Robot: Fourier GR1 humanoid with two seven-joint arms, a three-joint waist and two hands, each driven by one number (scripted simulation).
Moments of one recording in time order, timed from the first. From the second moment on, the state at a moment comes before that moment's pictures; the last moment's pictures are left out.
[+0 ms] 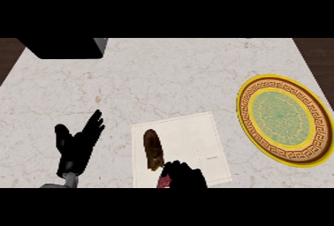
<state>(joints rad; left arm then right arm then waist) 0.01 0.22 -0.18 -1.41 0.24 0.15 0.19 -0.06 -0.07 1.00 -1.66 1.18 -0.19 0.96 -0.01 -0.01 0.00</state>
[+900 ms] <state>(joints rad) 0.02 0.21 -0.17 -1.42 0.23 0.15 0.18 0.13 -0.15 0.96 -1.84 1.53 -0.69 0.93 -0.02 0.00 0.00</state>
